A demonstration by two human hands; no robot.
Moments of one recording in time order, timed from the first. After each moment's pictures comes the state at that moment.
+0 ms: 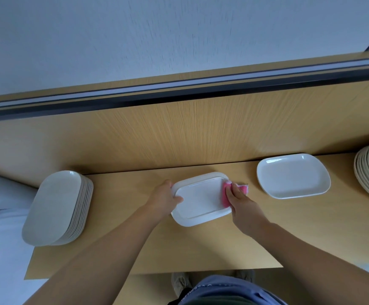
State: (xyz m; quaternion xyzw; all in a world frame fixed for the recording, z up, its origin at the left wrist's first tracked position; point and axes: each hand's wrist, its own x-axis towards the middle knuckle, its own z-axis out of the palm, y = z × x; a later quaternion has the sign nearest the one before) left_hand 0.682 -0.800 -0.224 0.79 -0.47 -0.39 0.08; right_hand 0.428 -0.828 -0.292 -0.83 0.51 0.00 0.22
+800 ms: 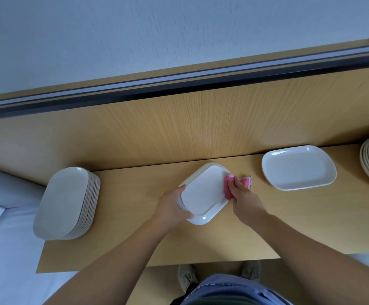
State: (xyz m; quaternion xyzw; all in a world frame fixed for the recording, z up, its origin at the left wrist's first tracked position) left_hand 0.673 -0.755 -0.229 0.75 -0.48 -0.42 0.16; right_hand 0.446 -0.826 -0.280 -0.78 0.55 0.05 0.28
